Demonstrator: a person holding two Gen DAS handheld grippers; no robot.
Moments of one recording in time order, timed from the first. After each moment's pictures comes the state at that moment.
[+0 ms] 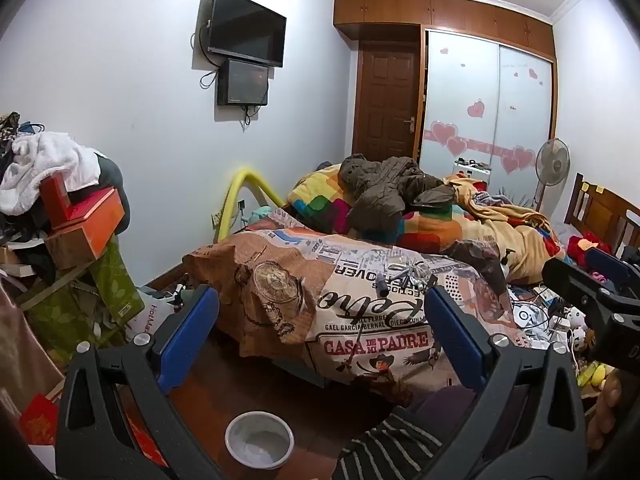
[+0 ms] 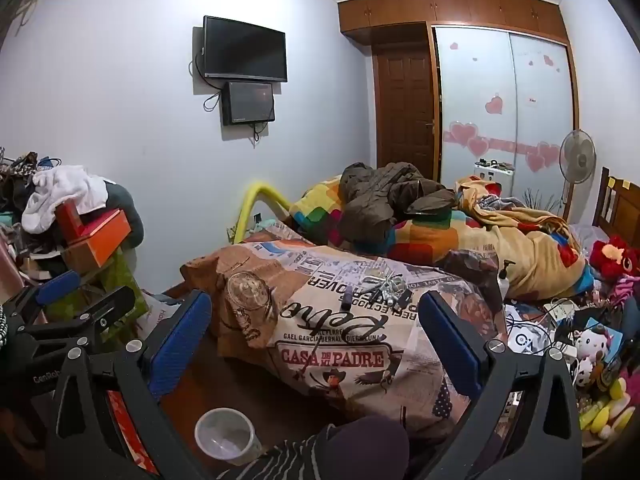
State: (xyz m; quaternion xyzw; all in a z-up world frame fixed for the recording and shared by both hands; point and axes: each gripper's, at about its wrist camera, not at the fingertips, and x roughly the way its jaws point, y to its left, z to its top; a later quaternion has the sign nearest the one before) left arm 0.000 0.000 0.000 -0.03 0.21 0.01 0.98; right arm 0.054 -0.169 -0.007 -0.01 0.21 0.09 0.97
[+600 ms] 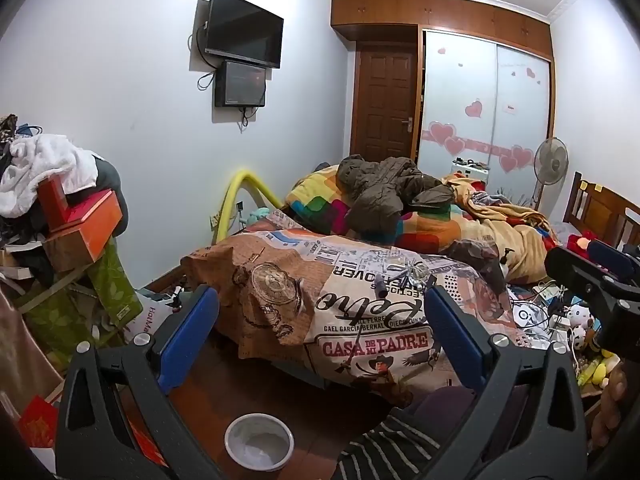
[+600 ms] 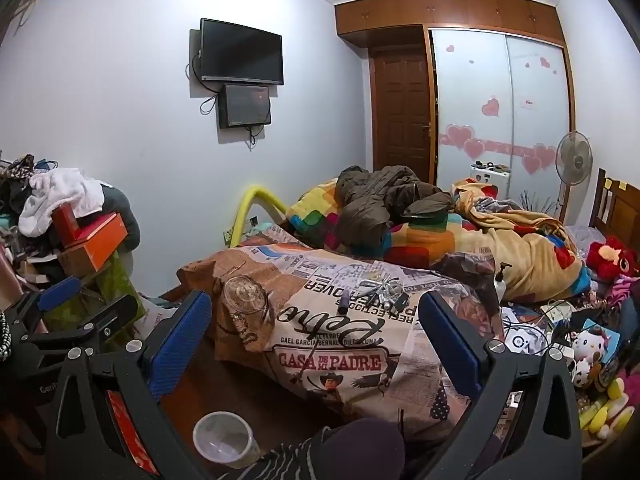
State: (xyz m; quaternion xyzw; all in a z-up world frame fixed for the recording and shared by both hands) left arm 0.005 -0.001 0.003 -0.03 0.21 0.00 0.98; right arm 0.056 -0.168 -0.002 -0.01 0.21 0.09 0.97
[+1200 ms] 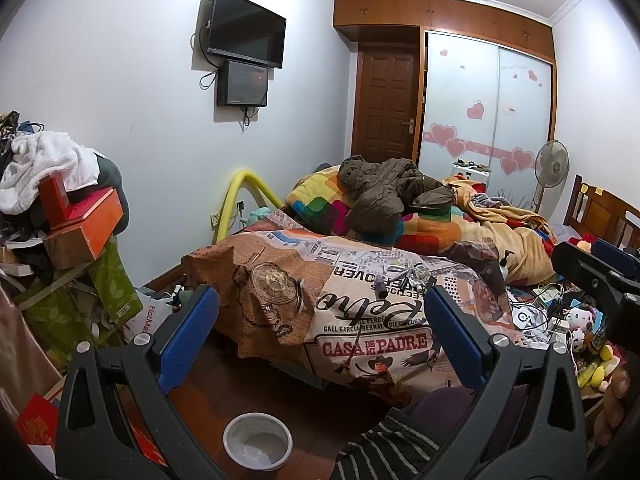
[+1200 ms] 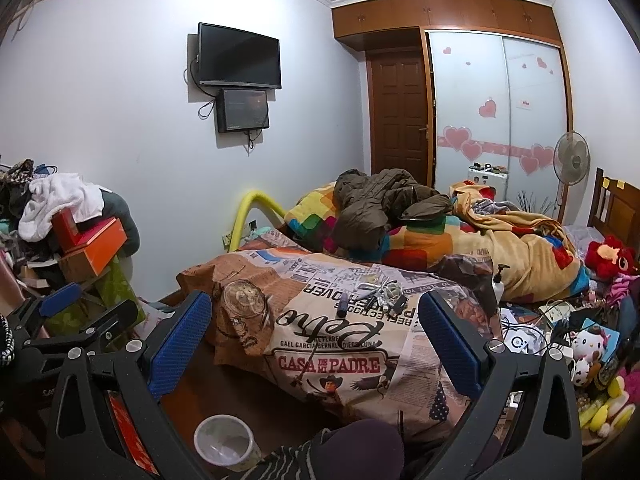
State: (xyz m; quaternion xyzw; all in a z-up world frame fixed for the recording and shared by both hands) left arm 0.000 -0.002 0.002 -0.03 0.20 0.01 0.98; right arm 0.053 -0.174 0.001 0.00 0.20 0.09 0.98
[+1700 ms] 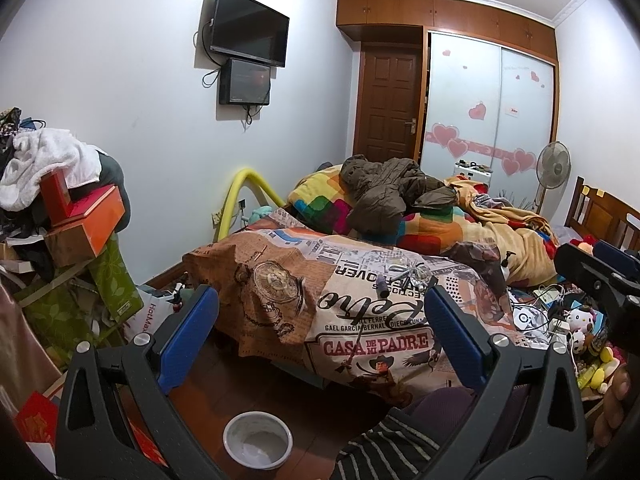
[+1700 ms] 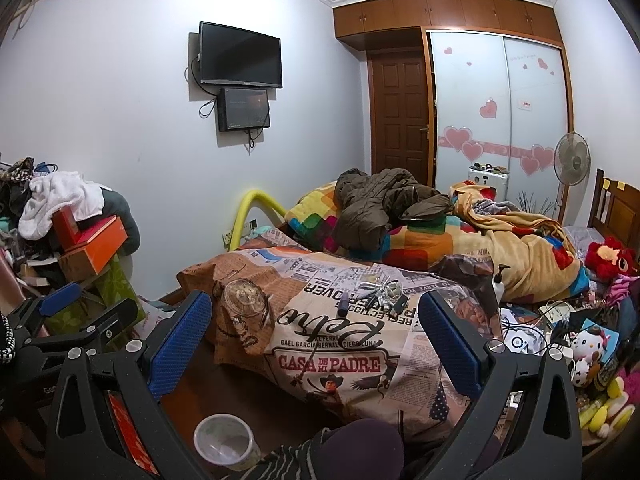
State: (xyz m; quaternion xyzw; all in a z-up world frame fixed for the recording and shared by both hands) left arm 0.000 0.003 0.001 -0.03 0.20 0.01 0.98; right arm 0.053 -0.171 0.001 0.00 0.20 0.09 0.98
